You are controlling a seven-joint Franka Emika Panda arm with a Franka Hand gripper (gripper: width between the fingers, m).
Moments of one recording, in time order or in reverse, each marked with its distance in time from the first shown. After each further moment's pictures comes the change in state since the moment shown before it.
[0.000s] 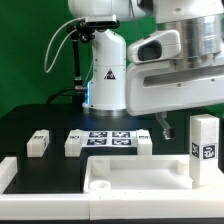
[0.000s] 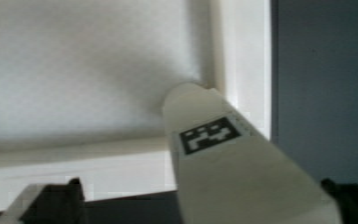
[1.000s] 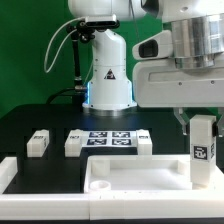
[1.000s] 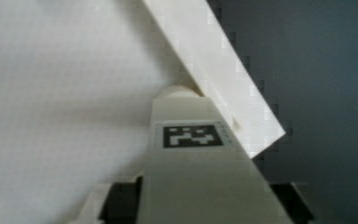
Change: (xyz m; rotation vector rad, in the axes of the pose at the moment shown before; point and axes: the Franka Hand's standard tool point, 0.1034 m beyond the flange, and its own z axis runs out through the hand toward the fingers) arm 0.000 -0.016 0.003 0.009 0.023 0.719
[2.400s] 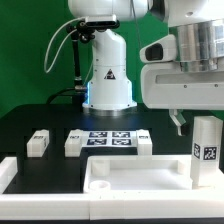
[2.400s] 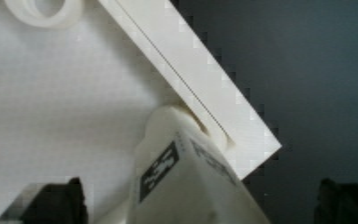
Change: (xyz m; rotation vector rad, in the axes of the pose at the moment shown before) arm -0.008 -0.004 0.005 0.009 -0.003 -0.095
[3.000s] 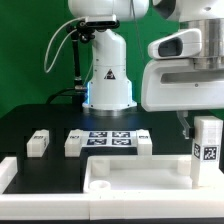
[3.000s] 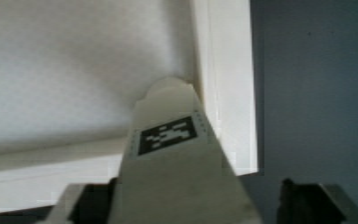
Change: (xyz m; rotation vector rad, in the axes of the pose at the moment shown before) arm 0.004 -0.004 -0.001 -0.078 0.044 -0.419
